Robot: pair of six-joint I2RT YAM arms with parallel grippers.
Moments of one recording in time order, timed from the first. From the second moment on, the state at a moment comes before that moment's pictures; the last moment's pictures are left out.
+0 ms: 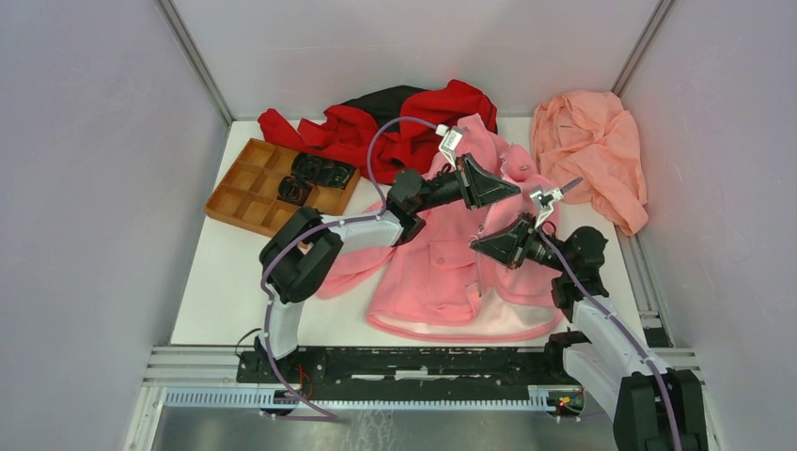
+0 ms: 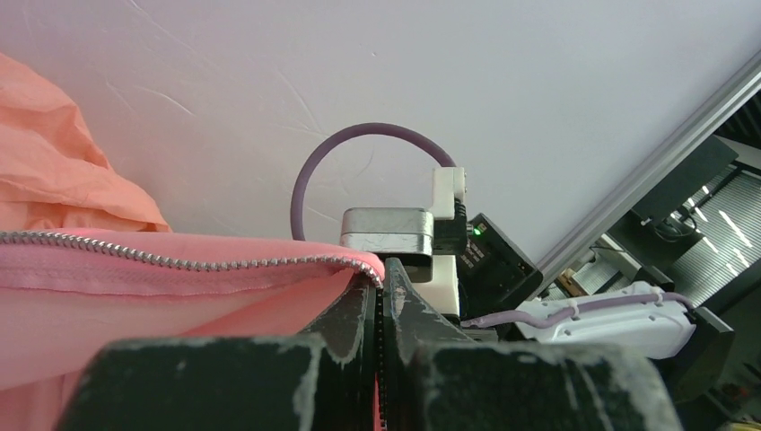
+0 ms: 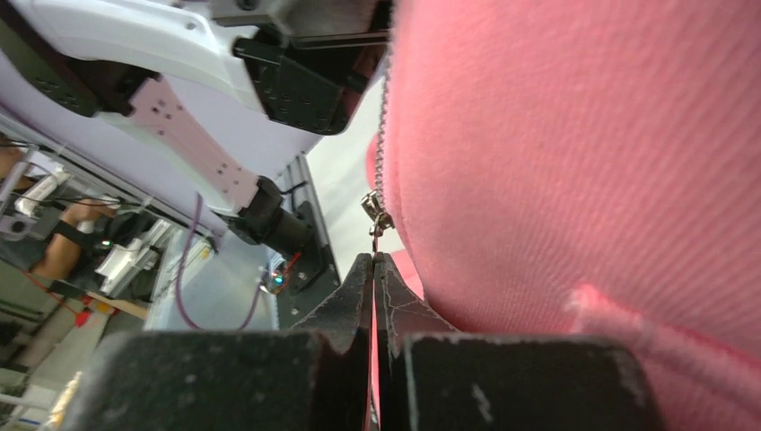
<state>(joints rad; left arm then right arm) -0.84 2.00 1.32 1.19 0.56 -0.99 0.11 0.88 0.27 0.76 -1.07 0.82</state>
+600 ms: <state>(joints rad) -0.84 2.02 1.24 1.24 0.50 -0.91 0.11 0.87 0.37 0.37 -1.09 0.54</state>
